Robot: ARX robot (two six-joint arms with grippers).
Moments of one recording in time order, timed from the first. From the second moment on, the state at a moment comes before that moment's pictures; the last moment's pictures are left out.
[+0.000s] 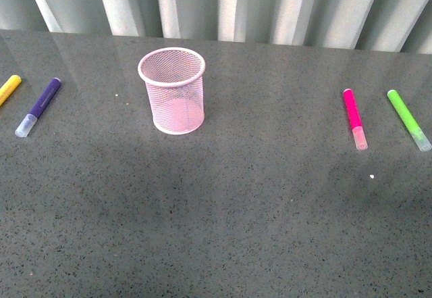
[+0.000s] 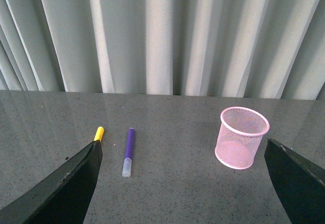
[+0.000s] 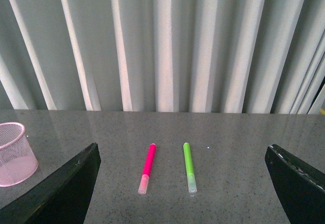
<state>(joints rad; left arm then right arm) 0.00 0.00 0.01 0.00 0.00 0.00 0.00 0.00 0.02 0.00 0.00 0.00</state>
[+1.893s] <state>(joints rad) 0.00 0.60 0.24 0.06 -0.20 -0.19 0.00 0.00 0.02 0.00 0.00 0.00</state>
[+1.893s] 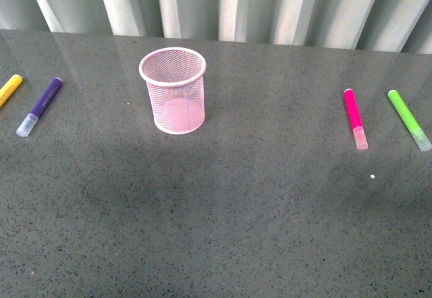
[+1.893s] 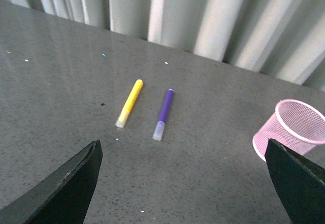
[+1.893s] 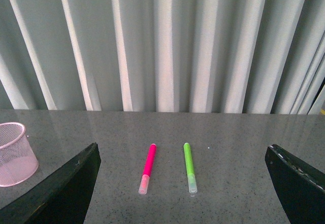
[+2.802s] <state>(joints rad) 0.01 1.91 1.33 -0.43 -0.02 0.10 0.00 0.00 0.02 0.00 0.00 0.00</state>
